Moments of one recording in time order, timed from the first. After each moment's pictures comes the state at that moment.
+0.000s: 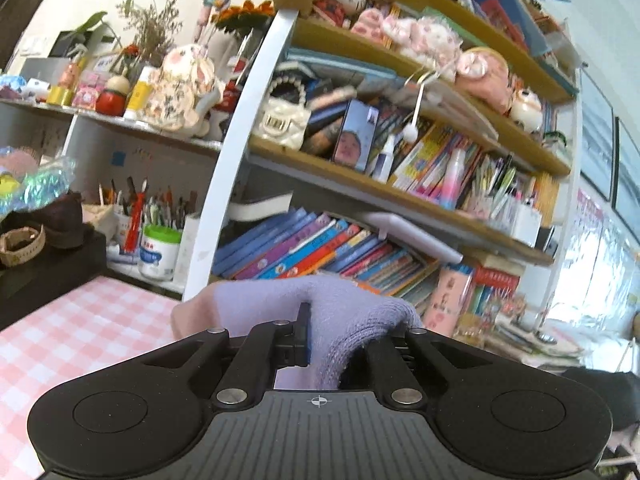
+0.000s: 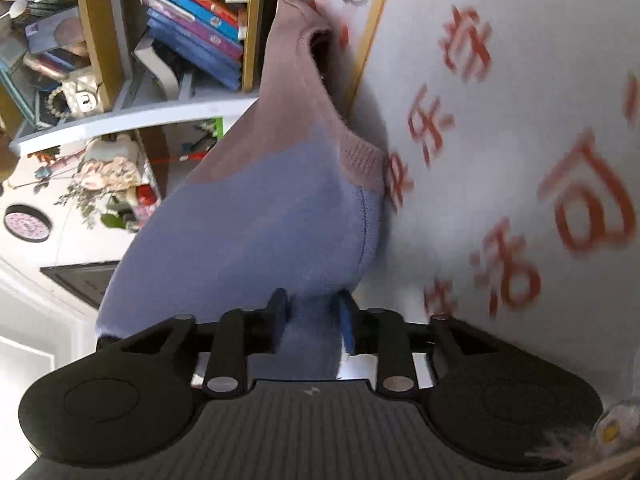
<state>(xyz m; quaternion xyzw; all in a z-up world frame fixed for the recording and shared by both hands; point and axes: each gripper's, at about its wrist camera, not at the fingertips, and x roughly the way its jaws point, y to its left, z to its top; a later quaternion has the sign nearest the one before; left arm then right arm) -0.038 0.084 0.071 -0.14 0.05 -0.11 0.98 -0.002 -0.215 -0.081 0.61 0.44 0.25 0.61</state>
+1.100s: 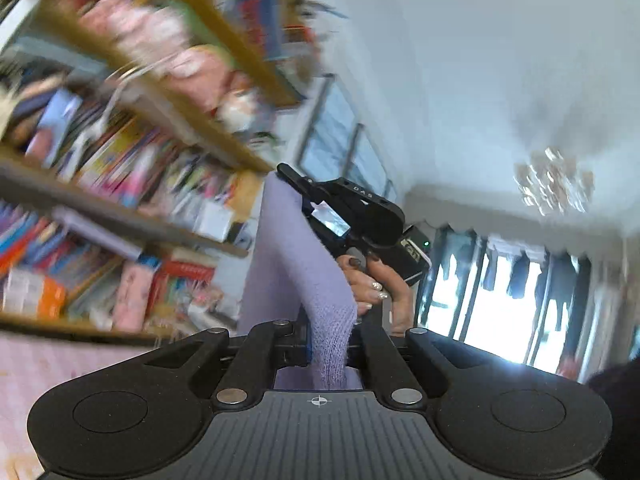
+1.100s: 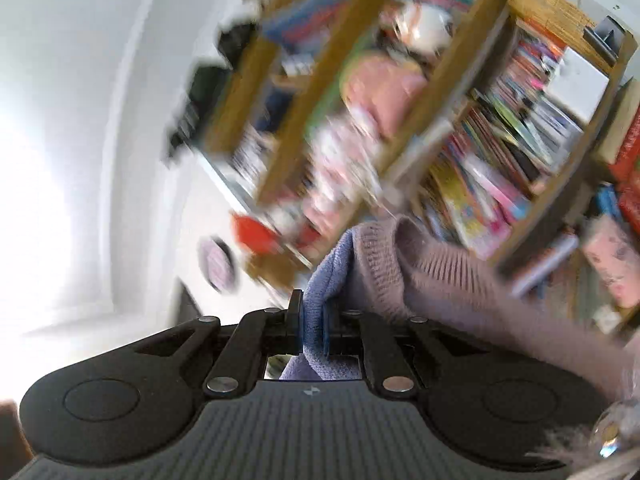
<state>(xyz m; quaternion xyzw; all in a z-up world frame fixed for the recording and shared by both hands) -0.107 0.015 0.124 -0.17 0.04 -0.51 0.84 -0.043 -0.359 0.204 0.39 -0.06 0.32 0.86</state>
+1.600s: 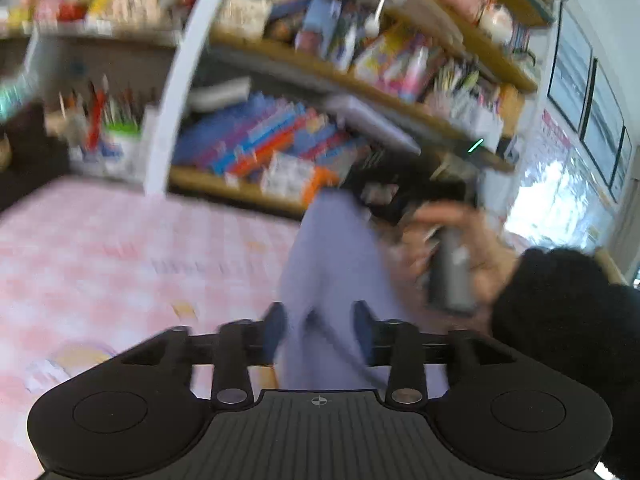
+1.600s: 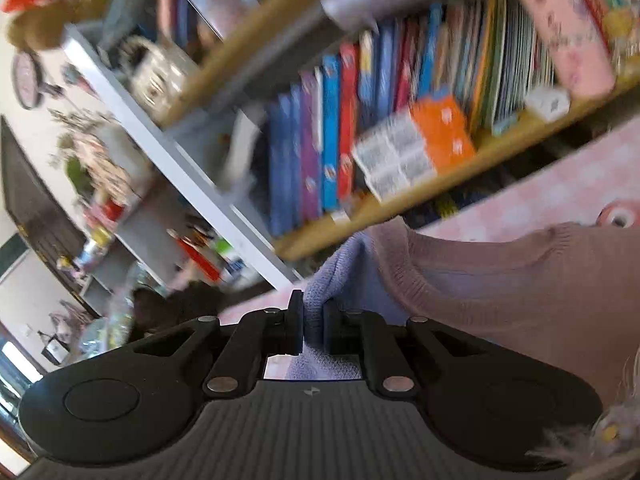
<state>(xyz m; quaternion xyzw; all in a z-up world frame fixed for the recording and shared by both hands) -0.064 0.075 0.035 -0.11 0.18 -0.19 0.96 0.185 -0.181 0.036 0.30 0.26 0.20 0.89</state>
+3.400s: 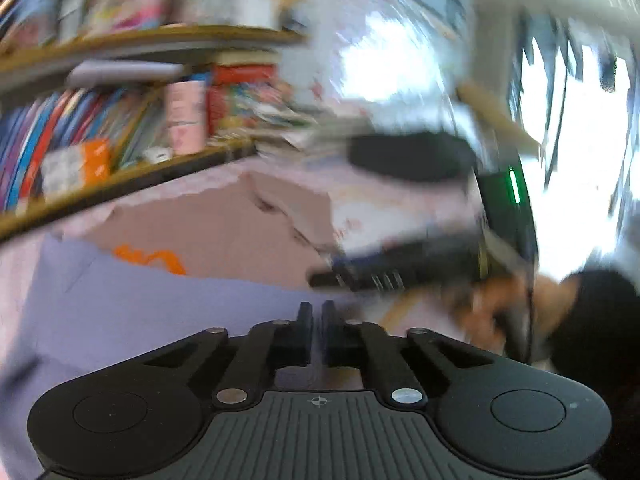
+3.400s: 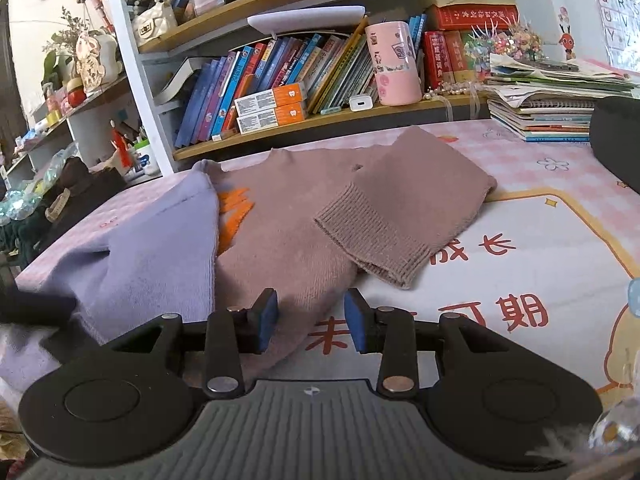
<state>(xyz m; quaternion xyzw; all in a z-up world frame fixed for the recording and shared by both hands) -0.097 -0.078 0.049 0.06 0.25 -0.41 0.87 -0.098 -0.333 -0.036 0.10 0.26 0.10 0.95</state>
